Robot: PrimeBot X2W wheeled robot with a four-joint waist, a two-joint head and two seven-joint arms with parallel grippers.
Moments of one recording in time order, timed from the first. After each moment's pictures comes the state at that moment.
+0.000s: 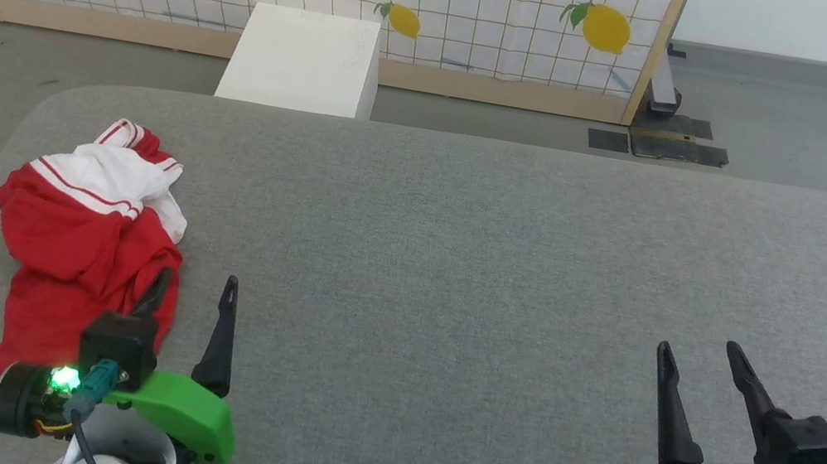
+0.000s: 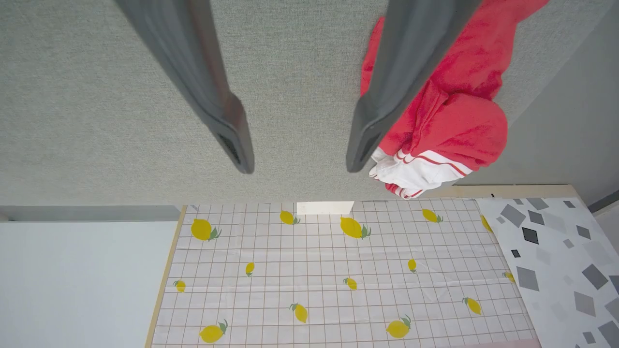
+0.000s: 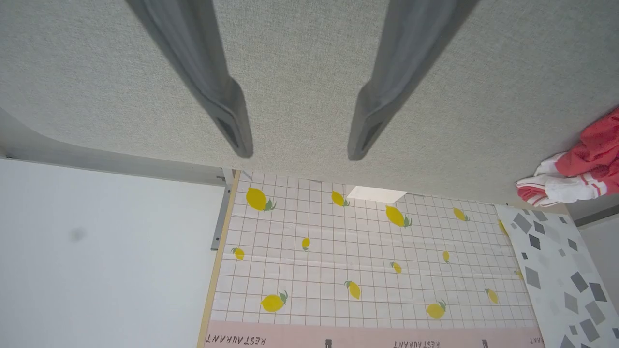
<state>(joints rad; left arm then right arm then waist) -0.01 0.05 -0.04 0.02 -0.05 0.00 -0.06 0.02 -0.05 -0.01 0.01 0.02 0.13 -0.06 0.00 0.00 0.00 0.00</state>
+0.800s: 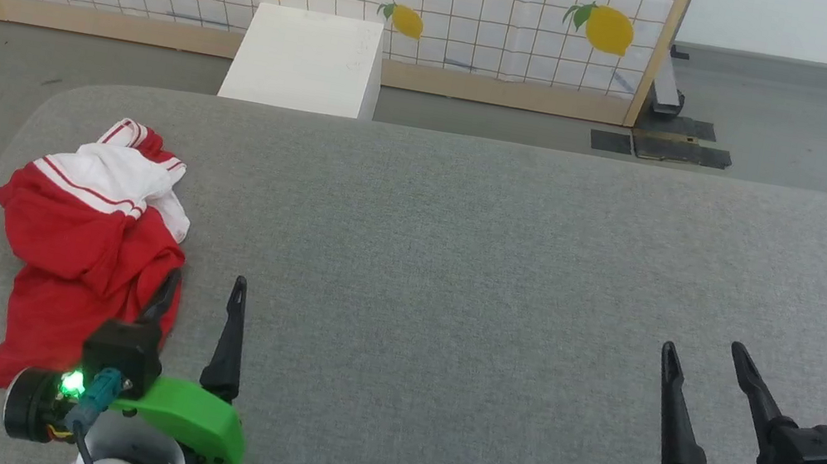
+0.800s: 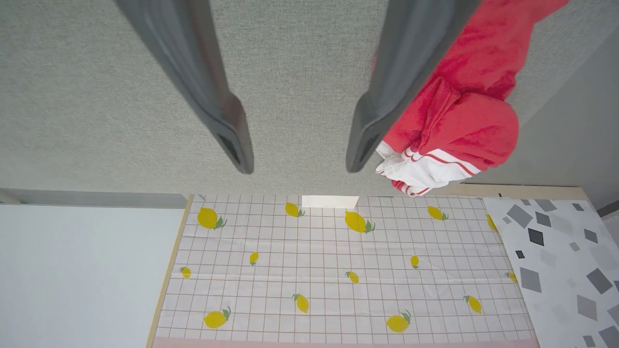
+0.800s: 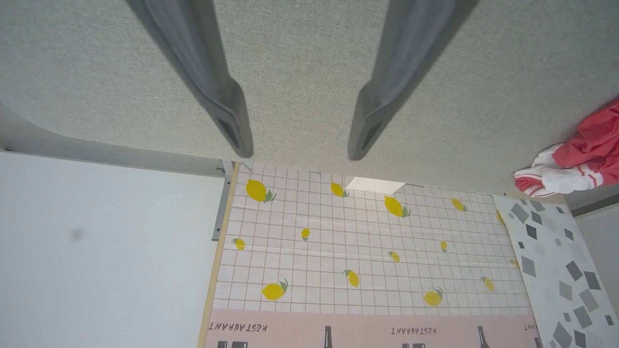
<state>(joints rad) -0.01 0.05 -0.07 0.04 -0.10 0.02 -0.11 0.02 -0.05 -0.02 0.02 0.02 0.13 -0.11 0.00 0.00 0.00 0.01</state>
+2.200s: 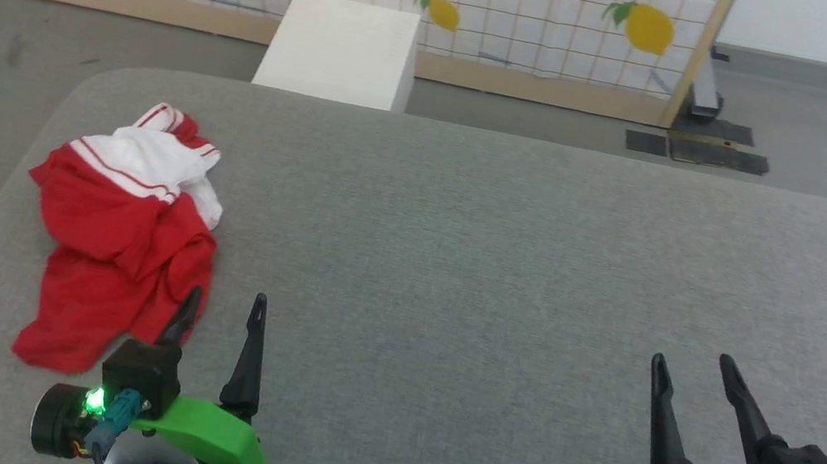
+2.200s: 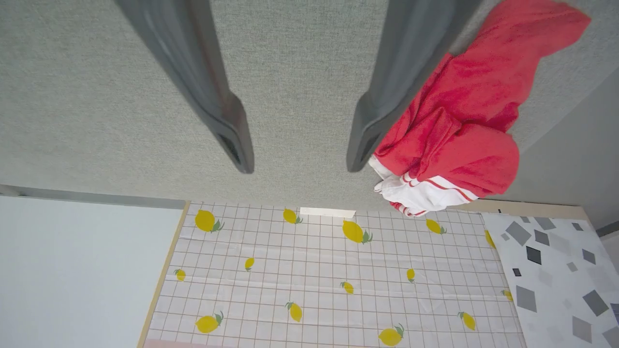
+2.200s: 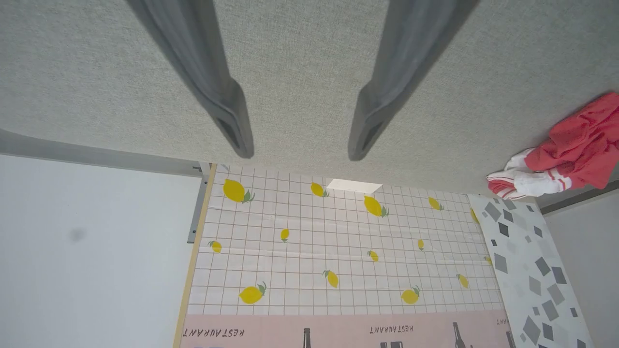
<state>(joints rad) -0.01 0.05 -0.13 0.11 -0.15 0.04 -0.20 0.03 -0.05 0.00 0.07 0.04 0.13 -0.19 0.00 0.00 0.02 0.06</state>
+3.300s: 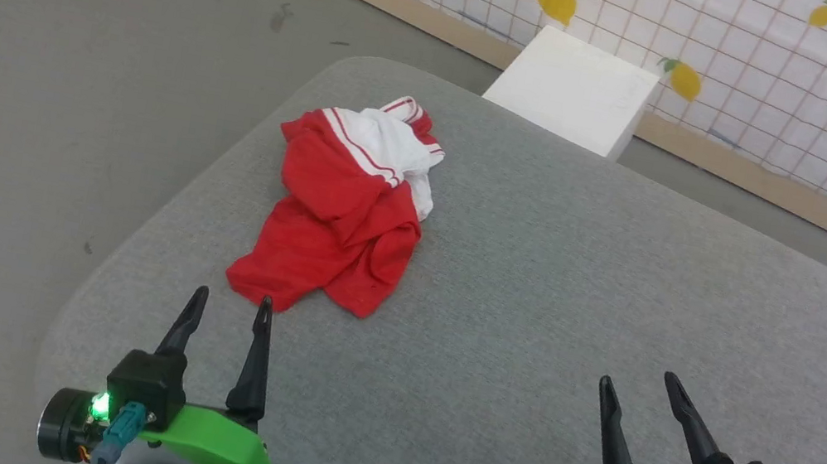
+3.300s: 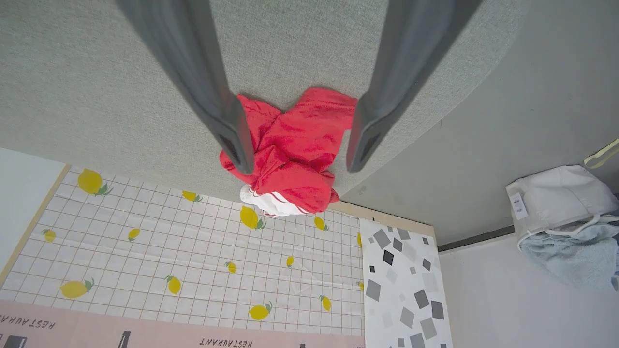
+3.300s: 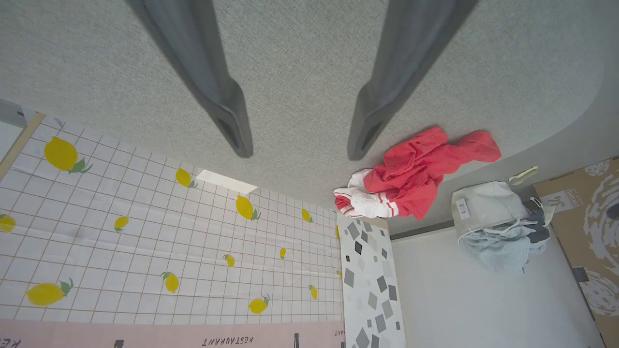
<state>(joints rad) -0.01 0.05 -0.15 0.12 -0.15 0.04 -0.25 0.04 -0.05 0.09 0.14 0.05 0.13 -0.26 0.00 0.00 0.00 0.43</state>
